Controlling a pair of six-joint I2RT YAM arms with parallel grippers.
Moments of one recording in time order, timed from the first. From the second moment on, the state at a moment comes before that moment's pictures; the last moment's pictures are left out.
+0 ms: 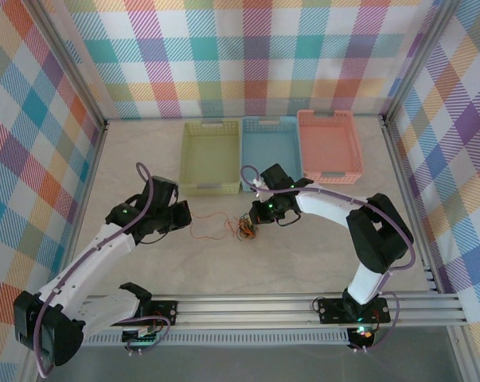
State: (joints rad) left arm -0.43 1.02 0.86 -0.80 0.08 -0.65; right arm 0.65 1.72 1.07 -0.48 -0.42 0.36
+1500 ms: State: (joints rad) left arm -0.16 0.87 1.08 -1.01 0.03 -0.54; right arm 0.65 1.72 1.07 -0.48 -0.41 0.37
